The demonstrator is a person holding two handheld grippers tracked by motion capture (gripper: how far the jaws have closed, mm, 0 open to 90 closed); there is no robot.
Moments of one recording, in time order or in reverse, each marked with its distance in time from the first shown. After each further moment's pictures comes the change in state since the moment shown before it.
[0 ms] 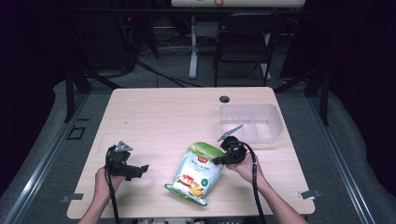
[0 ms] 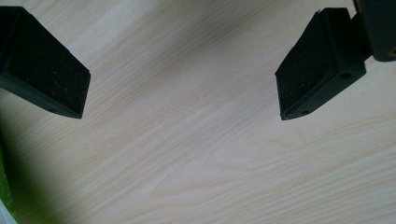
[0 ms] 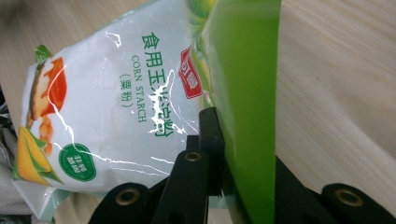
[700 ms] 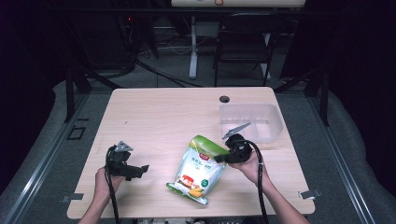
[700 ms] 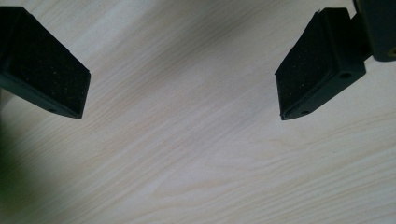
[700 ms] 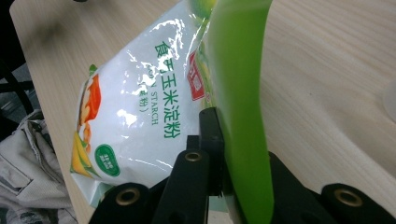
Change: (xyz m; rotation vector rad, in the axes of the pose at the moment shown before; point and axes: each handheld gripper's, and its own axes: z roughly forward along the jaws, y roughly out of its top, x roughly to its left) left arm 0.000 0.000 0.000 0.006 -0.009 0.006; right arm 0.010 0.000 -0.028 -0.088 0.014 -0.017
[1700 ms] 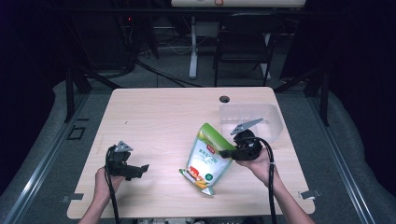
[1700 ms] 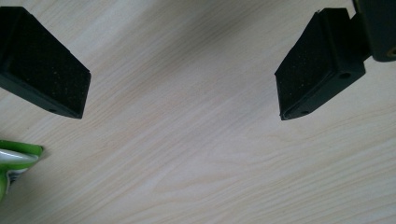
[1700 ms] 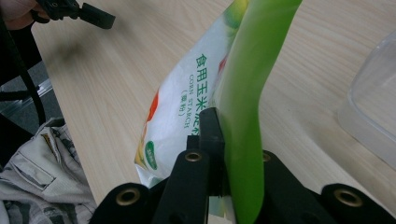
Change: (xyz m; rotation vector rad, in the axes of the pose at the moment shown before) left arm -0.001 0.000 -0.002 -0.013 0.007 0.009; right arm 0.018 0.006 -0.046 -0.078 -0.042 -0.035
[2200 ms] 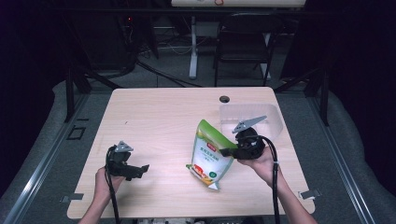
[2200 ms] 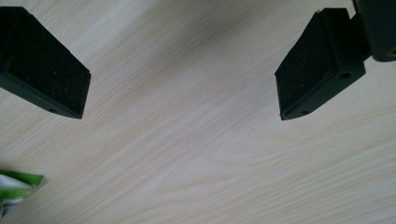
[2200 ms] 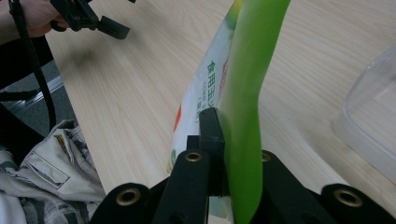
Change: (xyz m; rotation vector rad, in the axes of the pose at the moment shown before) left arm -0.001 0.000 0.001 -0.003 0.000 0.003; right arm 0.010 0.008 -0.017 -0.021 0.004 -0.023
